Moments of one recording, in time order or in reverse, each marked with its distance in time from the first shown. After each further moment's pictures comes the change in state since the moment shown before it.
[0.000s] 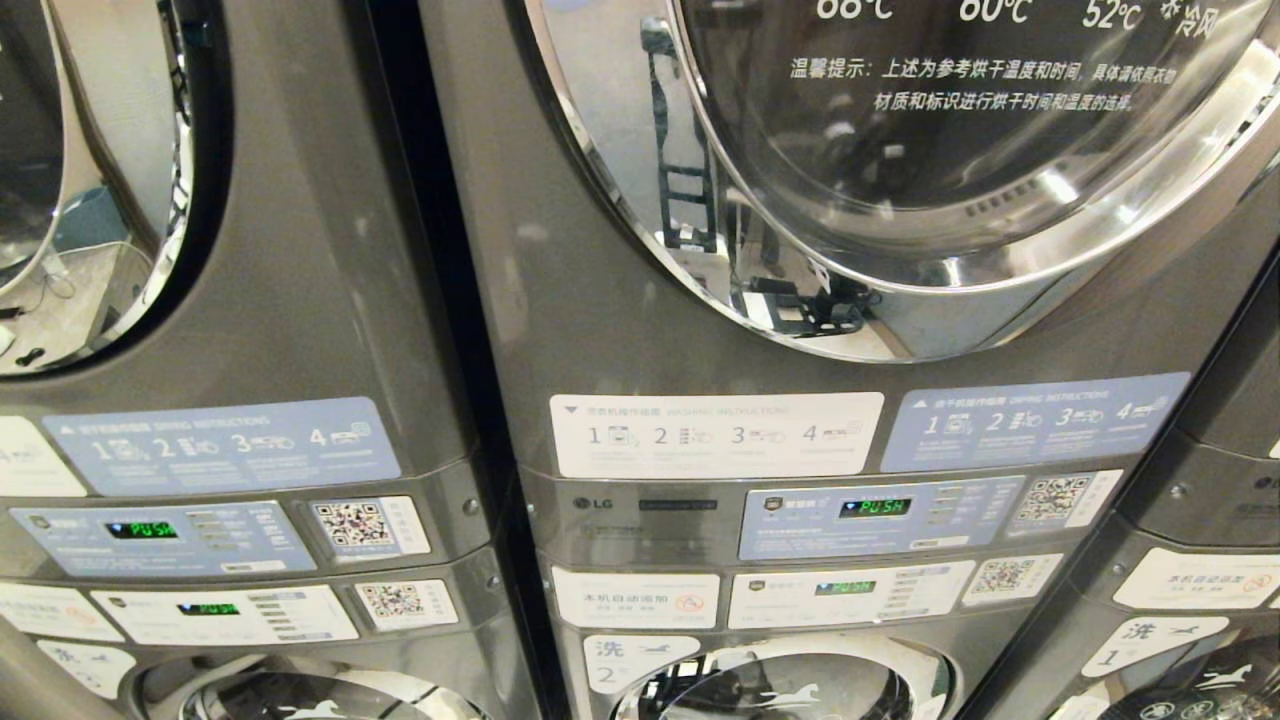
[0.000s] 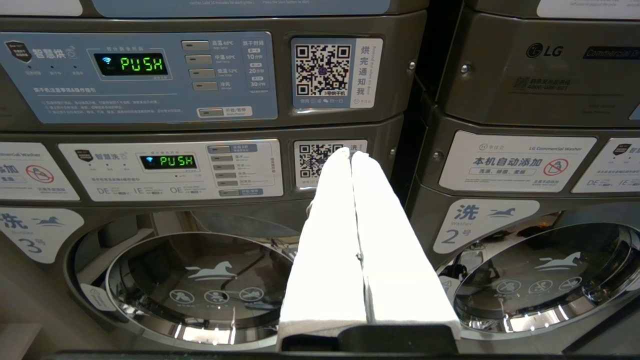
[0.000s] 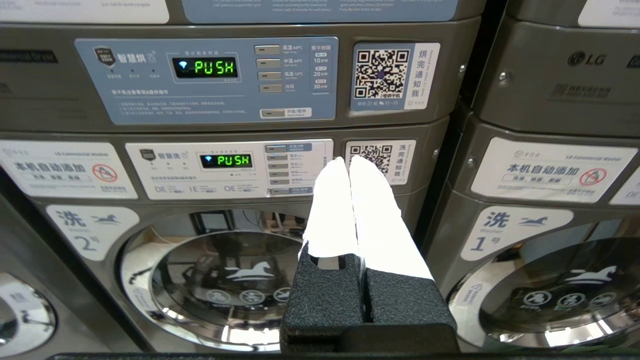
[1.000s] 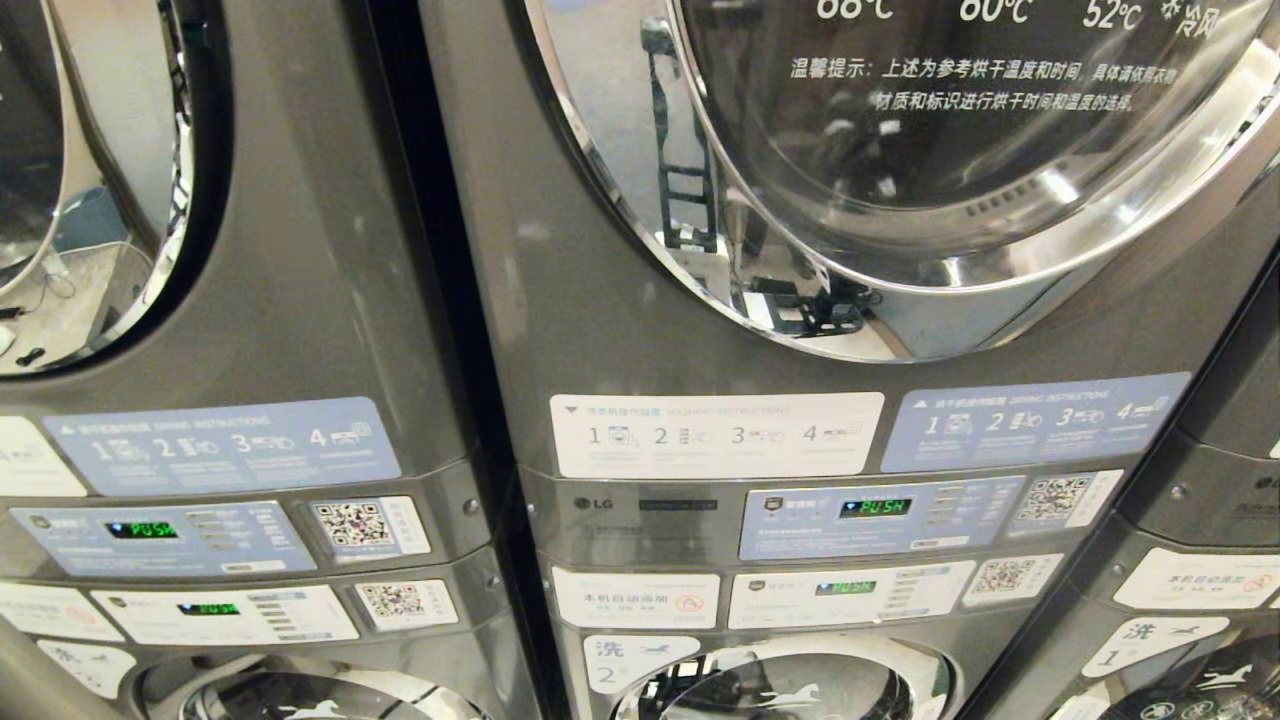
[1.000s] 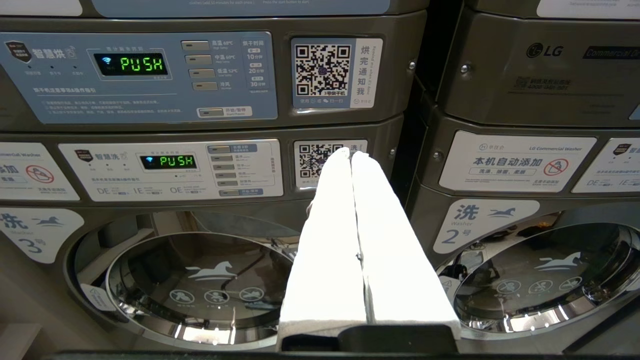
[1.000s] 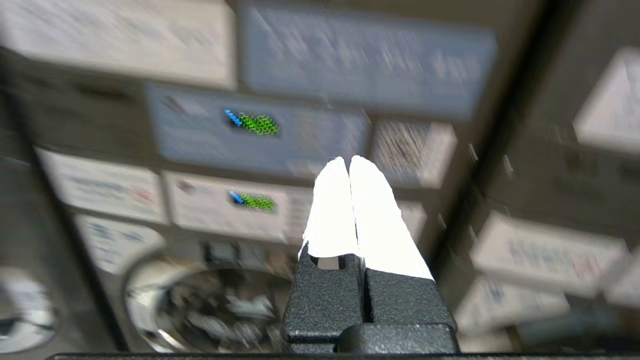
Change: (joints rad) left arm 0.000 0.000 0.000 0.000 0.000 0.000; right arm 0.000 0.010 -0.160 0.039 0.123 -0.092
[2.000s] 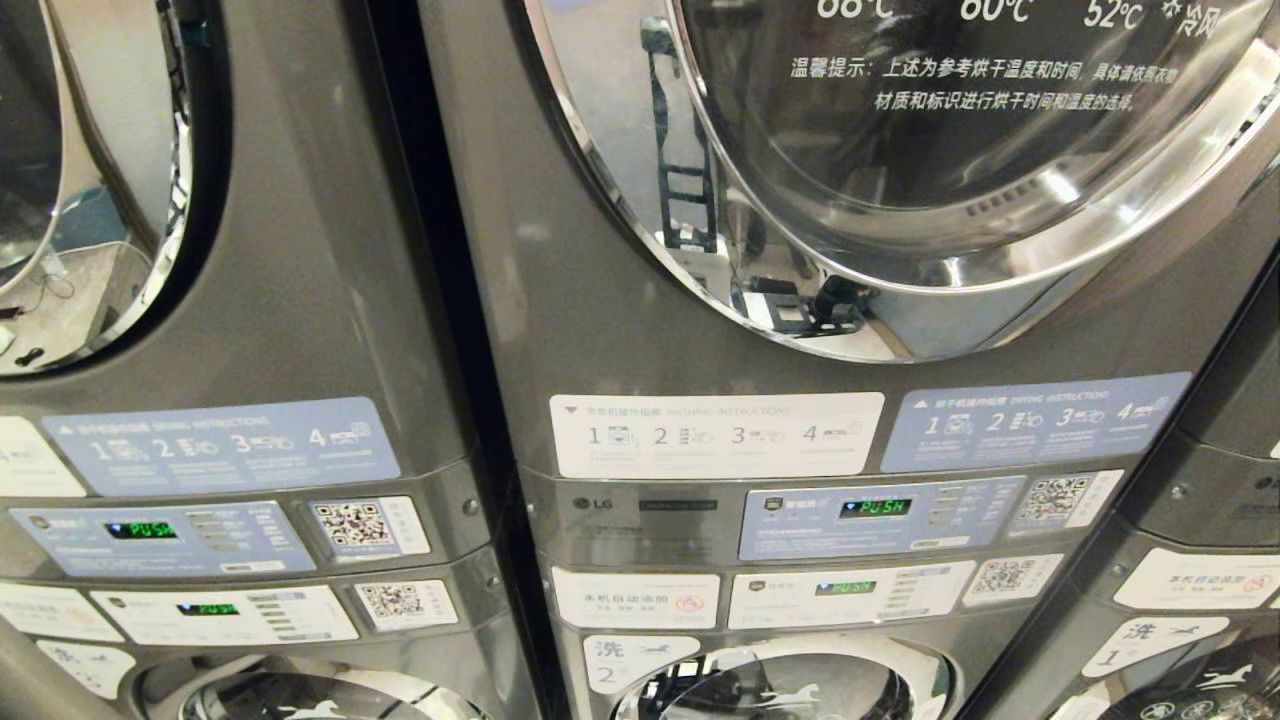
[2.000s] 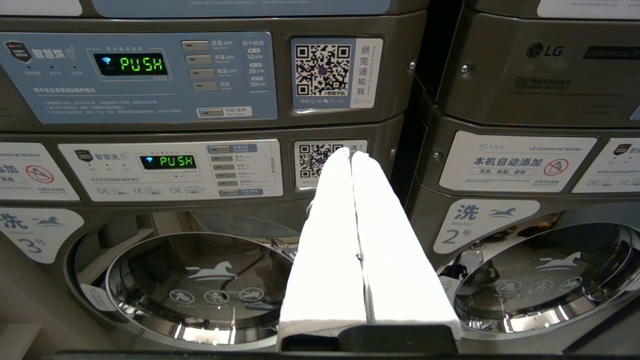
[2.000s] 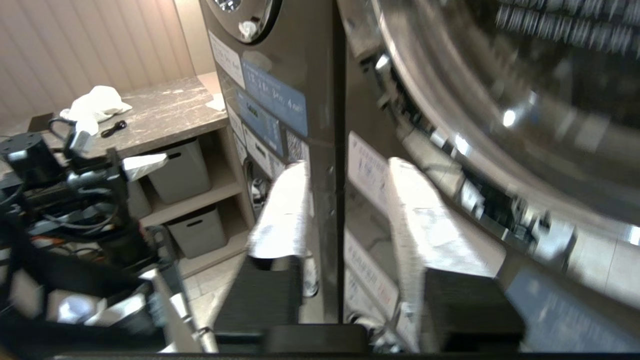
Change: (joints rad) left arm 0.000 0.000 0.000 0.000 0.000 0.000; right arm 0.090 1.028 -0.932 -0.008 0.818 0.142
